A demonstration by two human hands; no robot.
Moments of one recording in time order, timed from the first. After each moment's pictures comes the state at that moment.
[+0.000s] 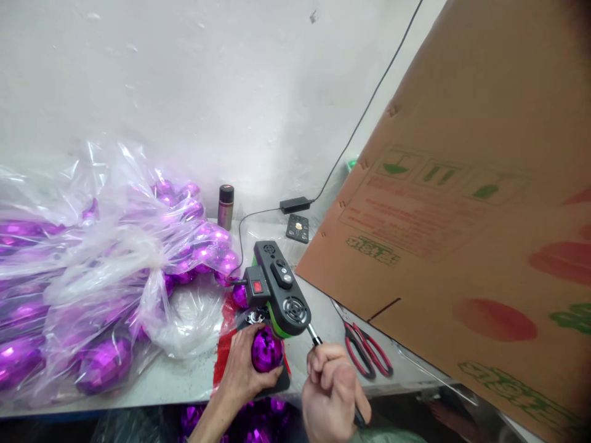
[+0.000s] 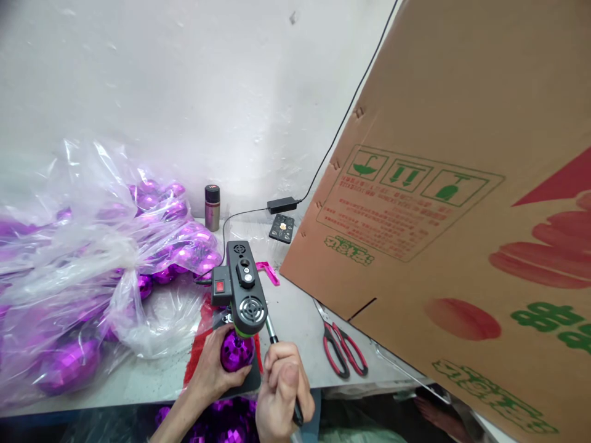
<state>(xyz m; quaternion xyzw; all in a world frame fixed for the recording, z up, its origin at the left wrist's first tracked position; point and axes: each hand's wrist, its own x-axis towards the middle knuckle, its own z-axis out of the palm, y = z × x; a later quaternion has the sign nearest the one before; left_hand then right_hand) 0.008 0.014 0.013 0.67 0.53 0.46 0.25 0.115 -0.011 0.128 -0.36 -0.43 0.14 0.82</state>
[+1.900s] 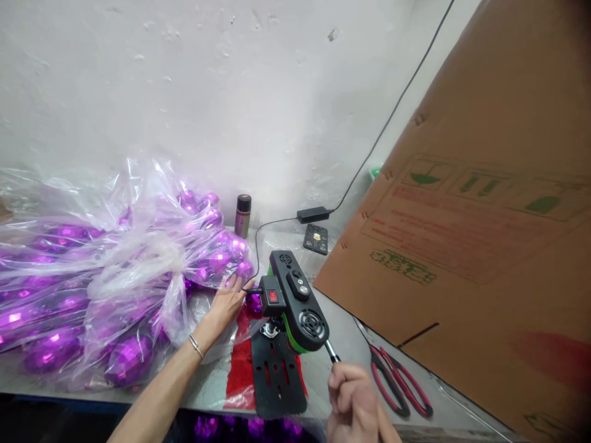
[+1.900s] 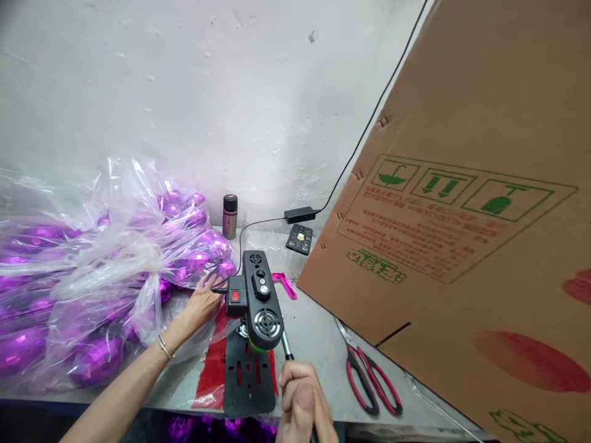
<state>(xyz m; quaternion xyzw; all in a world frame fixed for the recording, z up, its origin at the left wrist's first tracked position) -0.091 0.144 0.041 0.80 0.57 0.17 -0.03 0.134 -0.008 0.124 -0.35 -0.48 0.12 0.79</state>
